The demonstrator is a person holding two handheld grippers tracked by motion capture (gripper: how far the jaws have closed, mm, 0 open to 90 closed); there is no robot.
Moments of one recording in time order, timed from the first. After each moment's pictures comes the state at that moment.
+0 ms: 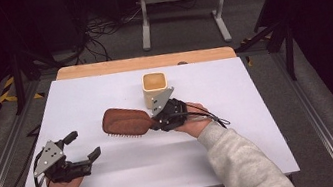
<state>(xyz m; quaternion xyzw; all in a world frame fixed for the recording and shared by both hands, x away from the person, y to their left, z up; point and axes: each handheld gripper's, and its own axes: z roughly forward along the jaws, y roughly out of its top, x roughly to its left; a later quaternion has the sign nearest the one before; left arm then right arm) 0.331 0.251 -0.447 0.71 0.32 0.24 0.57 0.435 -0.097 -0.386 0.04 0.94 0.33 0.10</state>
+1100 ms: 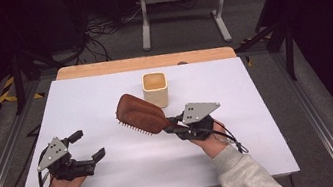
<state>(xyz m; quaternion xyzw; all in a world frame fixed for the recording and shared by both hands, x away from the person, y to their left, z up) 0.338 0.242 -0.446 0.72 0.31 0.20 0.58 0.377 -0.155 -0.389 0.11 0.84 0.50 0.18</state>
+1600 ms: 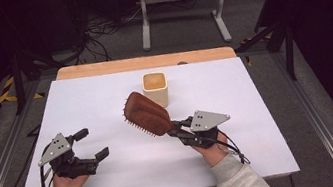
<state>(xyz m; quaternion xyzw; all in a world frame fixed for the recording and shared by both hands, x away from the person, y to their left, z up) 0.341 0.231 -0.431 0.74 0.30 0.16 0.59 0.359 -0.165 -0.409 0.14 0.80 0.55 0.20</state>
